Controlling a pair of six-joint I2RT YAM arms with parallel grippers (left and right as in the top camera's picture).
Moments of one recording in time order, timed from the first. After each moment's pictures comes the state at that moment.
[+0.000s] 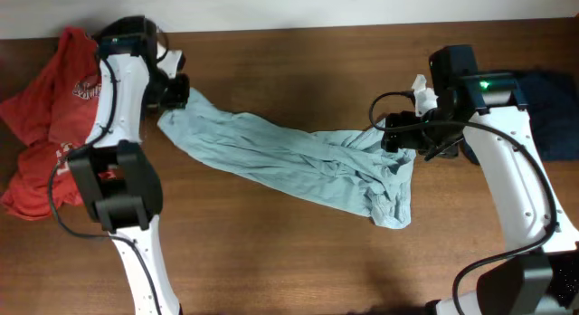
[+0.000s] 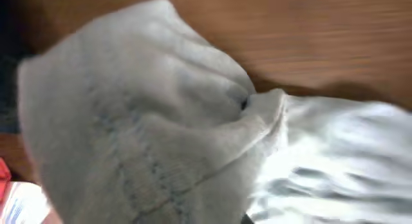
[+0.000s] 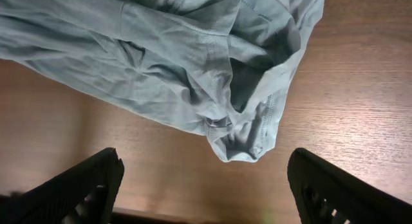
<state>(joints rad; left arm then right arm) 0.04 2.36 2.20 -1.24 0.16 0.12 0.05 1.64 1.55 -1.30 -0.20 0.15</state>
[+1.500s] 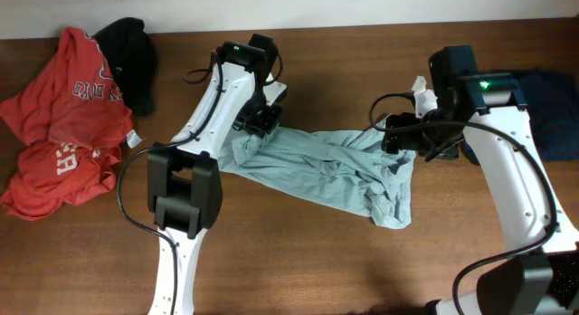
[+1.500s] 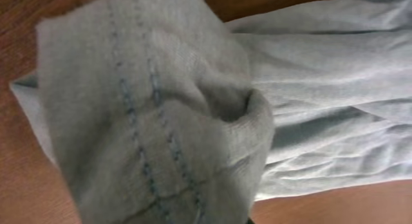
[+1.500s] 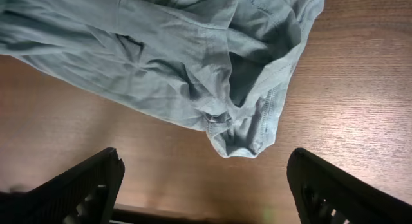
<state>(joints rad) -0.36 2.39 2.20 -1.40 0.08 0.13 0.05 1.64 1.55 -1.31 -0.20 0.15</state>
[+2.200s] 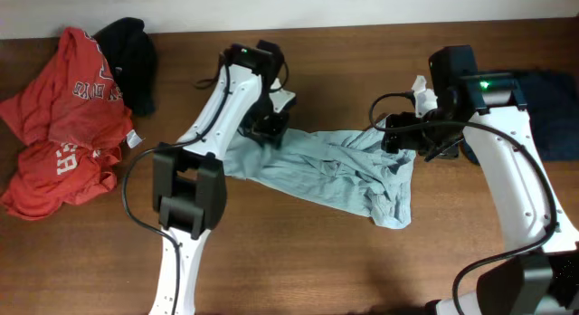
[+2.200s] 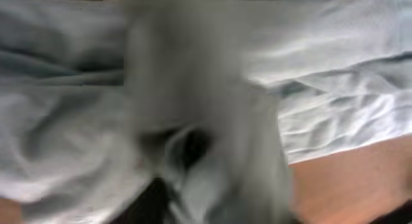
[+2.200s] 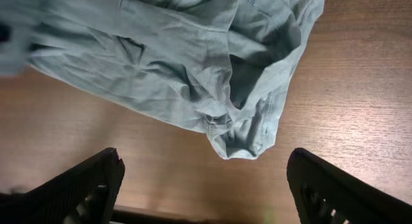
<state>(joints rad) -0.40 2.40 2.20 -1.47 0.21 0.12 0.05 1.64 1.55 -1.30 -0.20 0.15</state>
